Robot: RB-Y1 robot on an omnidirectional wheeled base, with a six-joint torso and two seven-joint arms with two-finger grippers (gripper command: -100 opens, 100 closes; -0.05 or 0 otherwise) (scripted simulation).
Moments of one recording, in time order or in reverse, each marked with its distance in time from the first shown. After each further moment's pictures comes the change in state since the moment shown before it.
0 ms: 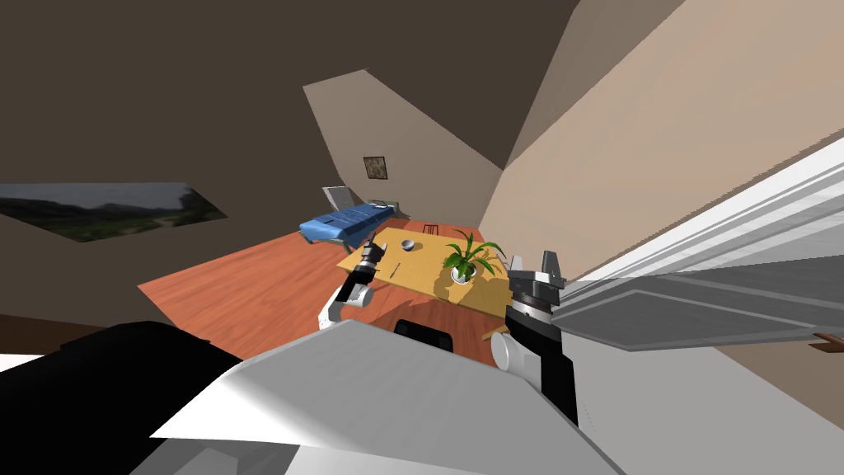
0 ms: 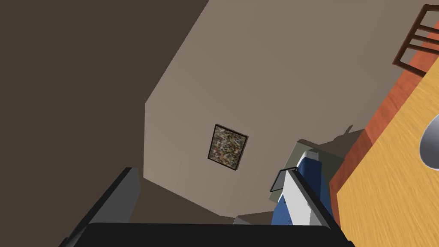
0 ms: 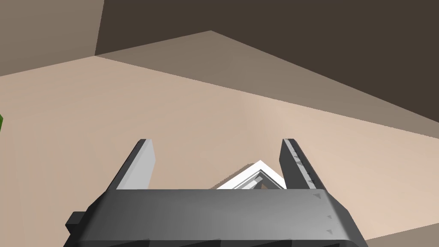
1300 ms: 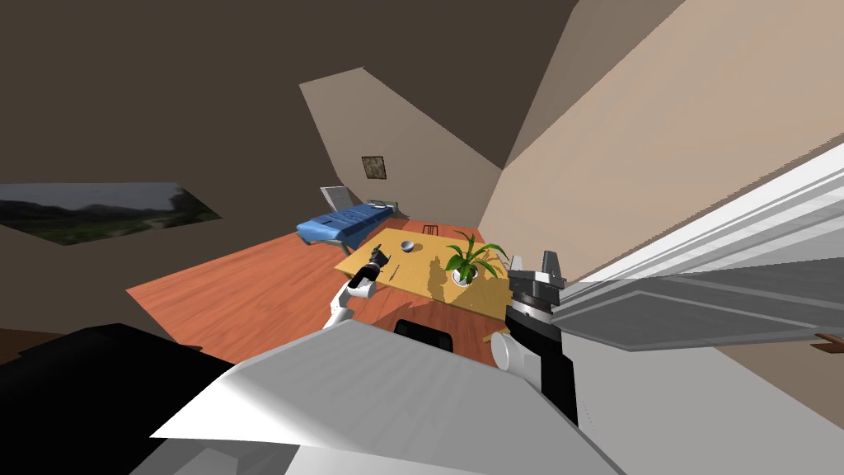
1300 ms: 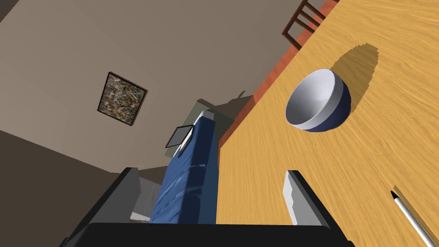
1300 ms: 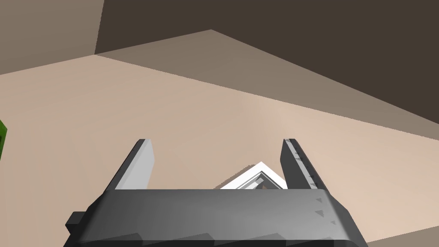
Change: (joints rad) left arm -0.141 0.032 0.050 0.259 0.021 0.295 0.271; right arm 0.000 0.000 0.000 0.000 0.000 0.000 0.000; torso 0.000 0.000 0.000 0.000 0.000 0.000
